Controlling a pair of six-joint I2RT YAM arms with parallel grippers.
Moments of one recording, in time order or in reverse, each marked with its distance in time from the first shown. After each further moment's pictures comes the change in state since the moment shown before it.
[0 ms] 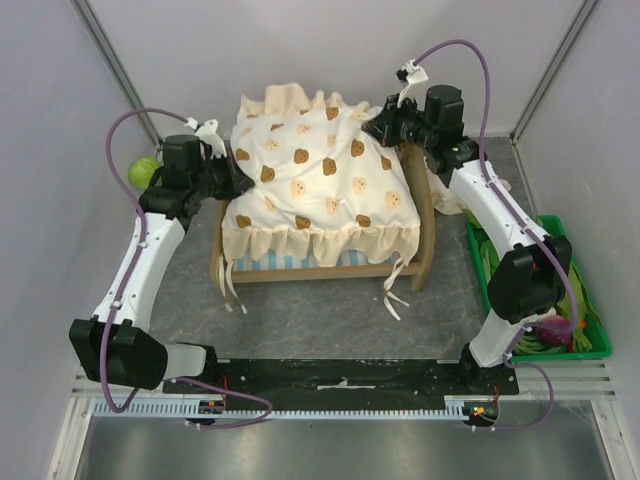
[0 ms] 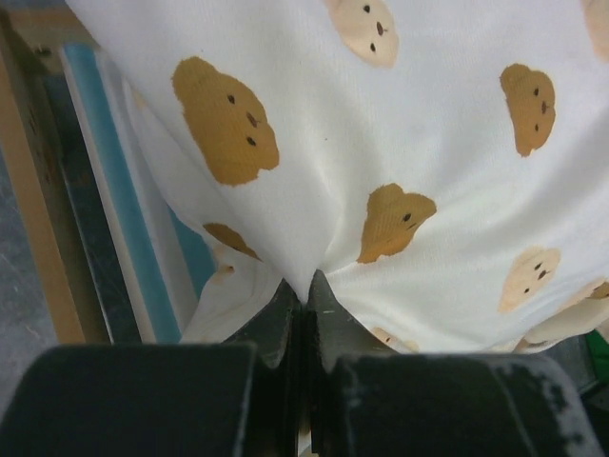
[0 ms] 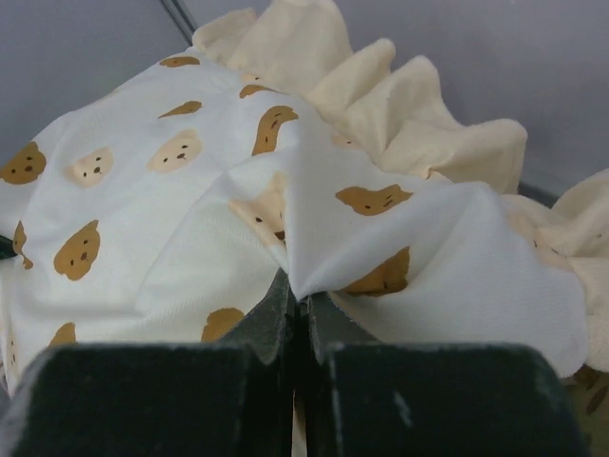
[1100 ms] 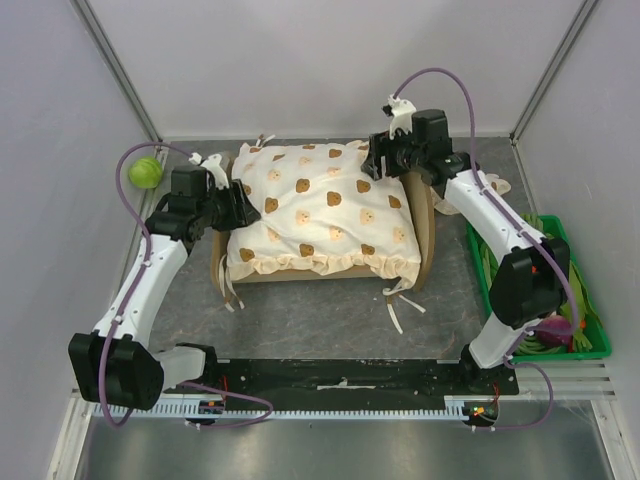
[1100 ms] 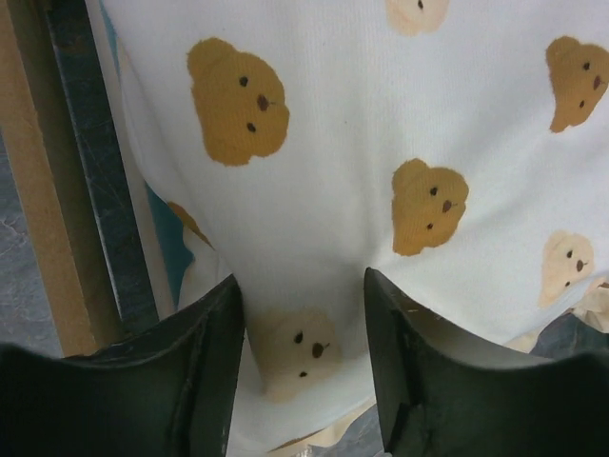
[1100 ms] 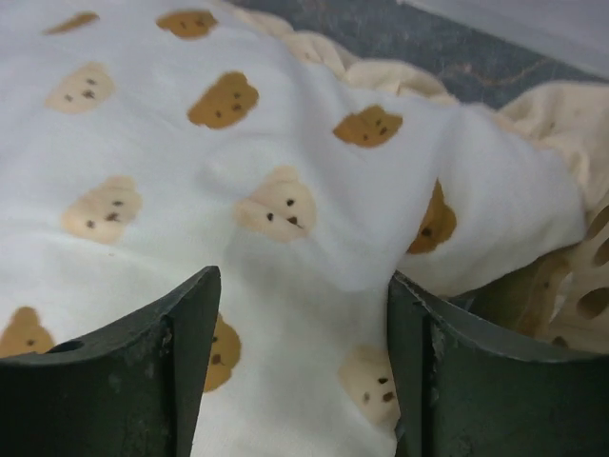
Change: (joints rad) left arm -0.002 -0.106 -0.282 -0.018 -0.037 -0.028; right arm 0.032 -0.025 -0.198 -0.204 0.173 -0.141
